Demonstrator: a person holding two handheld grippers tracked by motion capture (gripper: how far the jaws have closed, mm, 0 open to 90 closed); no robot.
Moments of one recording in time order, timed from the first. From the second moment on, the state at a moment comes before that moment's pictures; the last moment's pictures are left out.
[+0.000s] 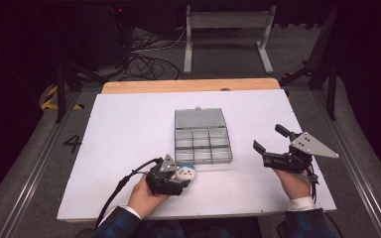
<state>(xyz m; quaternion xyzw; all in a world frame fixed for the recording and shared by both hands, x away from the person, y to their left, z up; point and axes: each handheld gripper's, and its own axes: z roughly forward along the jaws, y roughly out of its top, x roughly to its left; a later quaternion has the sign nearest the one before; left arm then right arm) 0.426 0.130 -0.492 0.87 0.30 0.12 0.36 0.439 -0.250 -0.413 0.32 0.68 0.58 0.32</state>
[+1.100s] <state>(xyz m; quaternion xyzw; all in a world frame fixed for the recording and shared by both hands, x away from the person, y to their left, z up) 0.419 0.138 -0.473 0.86 0.28 0.13 0.41 0.438 -0.251 -0.413 0.32 0.67 0.58 0.32</state>
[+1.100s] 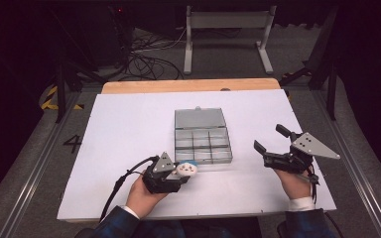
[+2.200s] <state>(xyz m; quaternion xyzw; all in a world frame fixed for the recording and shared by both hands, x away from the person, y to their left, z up) 0.436 0.151 -0.449 0.84 0.28 0.20 0.41 0.439 -0.249 -0.416 0.32 0.68 0.58 0.32</state>
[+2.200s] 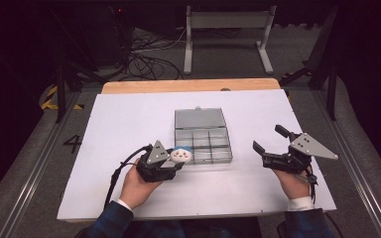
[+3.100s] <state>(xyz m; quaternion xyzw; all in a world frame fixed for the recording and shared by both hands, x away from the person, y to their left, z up) 0.464 0.152 -0.436 0.83 0.30 0.20 0.42 0.439 -0.248 -0.416 0.30 0.68 0.58 0.32</state>
